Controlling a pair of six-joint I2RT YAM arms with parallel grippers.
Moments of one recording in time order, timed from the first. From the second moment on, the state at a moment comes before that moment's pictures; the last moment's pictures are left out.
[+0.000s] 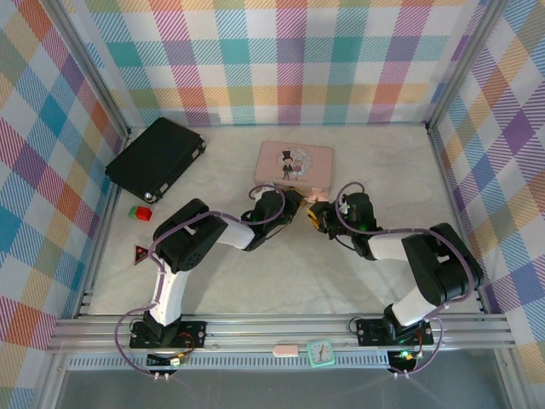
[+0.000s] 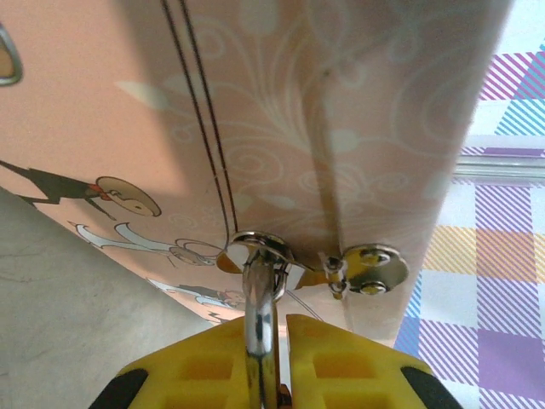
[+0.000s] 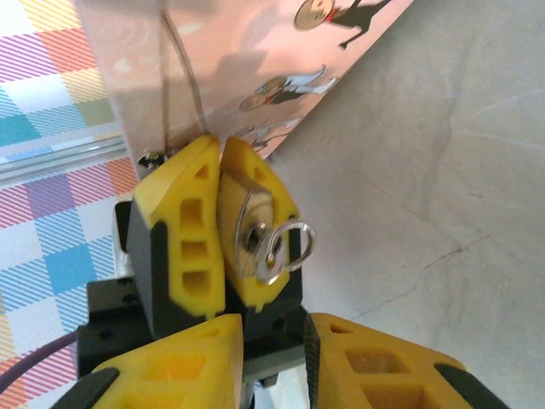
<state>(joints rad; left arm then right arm) -0.76 2.07 0.98 0.81 -0.07 -1.52 0.39 1.58 0.49 0.62 -0.46 1.48</state>
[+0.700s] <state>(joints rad) -0.76 2.07 0.95 0.81 -0.09 -1.54 0.39 1.72 0.51 0.83 -0.47 1.58</state>
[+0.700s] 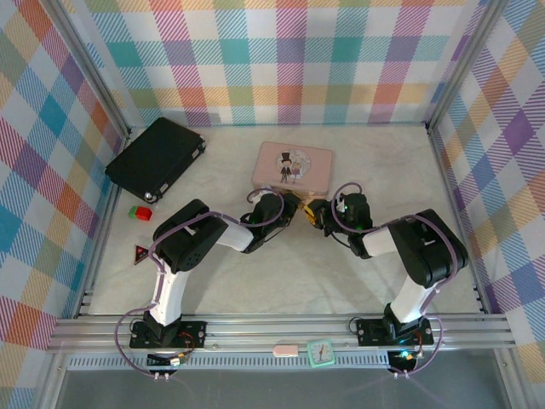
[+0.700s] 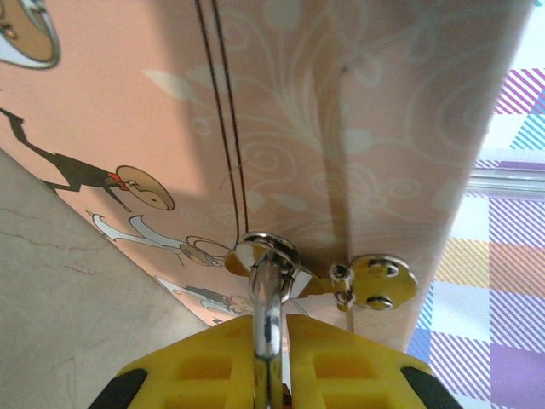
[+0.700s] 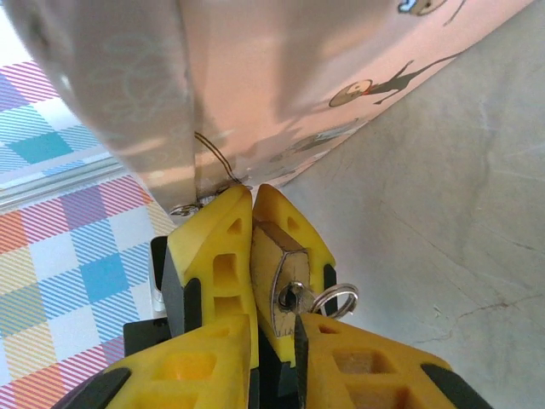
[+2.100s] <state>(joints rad) -0.76 2.06 0.94 0.83 -0.12 -1.57 0.40 1.78 0.49 0.95 -0.45 1.64</state>
